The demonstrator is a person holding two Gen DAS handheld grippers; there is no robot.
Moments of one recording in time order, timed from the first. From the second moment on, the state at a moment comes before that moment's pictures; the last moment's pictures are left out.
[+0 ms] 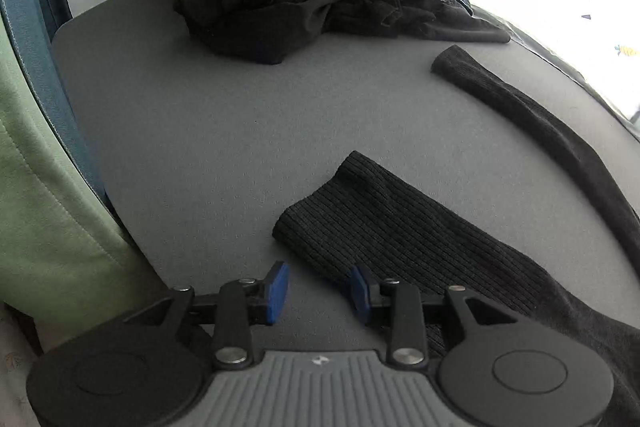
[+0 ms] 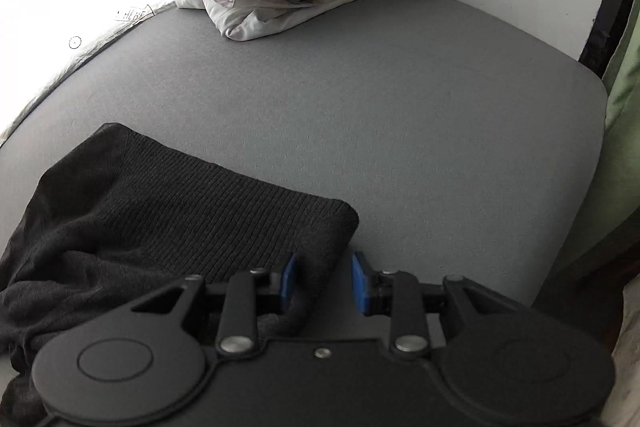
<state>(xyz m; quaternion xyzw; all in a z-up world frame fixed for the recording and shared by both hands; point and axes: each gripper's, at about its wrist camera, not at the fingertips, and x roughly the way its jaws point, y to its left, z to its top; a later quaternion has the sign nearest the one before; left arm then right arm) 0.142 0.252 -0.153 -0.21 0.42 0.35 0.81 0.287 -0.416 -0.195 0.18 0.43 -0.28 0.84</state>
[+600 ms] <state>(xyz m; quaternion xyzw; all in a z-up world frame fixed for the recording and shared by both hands) 0.224 0.246 -0.137 -0.18 0.40 0.29 0.85 0.311 -0.370 -0.164 0.11 0.40 -0.23 0.88</state>
